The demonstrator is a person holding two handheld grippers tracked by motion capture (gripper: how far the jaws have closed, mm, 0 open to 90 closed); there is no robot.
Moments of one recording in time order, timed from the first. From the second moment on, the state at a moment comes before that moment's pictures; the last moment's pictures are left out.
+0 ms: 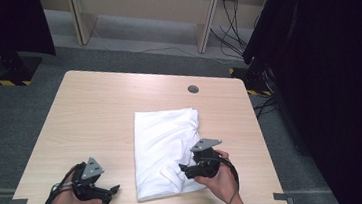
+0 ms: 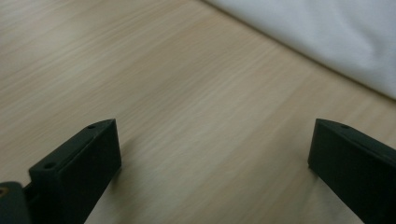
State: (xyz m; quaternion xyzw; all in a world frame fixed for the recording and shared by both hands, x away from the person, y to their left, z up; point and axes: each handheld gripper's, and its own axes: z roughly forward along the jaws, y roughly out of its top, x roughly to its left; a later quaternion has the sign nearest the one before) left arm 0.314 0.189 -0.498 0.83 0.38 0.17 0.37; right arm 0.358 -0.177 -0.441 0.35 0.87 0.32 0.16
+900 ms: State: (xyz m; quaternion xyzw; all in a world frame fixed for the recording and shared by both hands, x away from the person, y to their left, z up) left arm 0.319 0.205 -0.498 0.83 0.39 0.18 0.36; right arm 0.365 -0.108 -0.468 0.28 0.90 0.31 0.11
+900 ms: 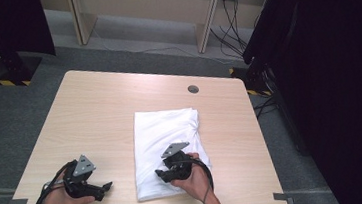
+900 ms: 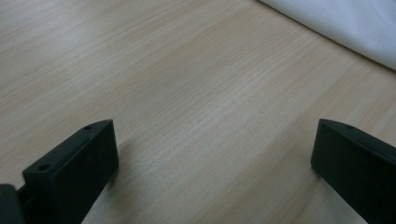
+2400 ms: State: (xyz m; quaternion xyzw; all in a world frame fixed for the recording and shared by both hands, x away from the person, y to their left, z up) left arm 0.329 0.128 -0.474 0.80 0.38 0.15 0.43; right arm 0.386 -0.197 -0.448 0.41 0.85 0.28 0.19
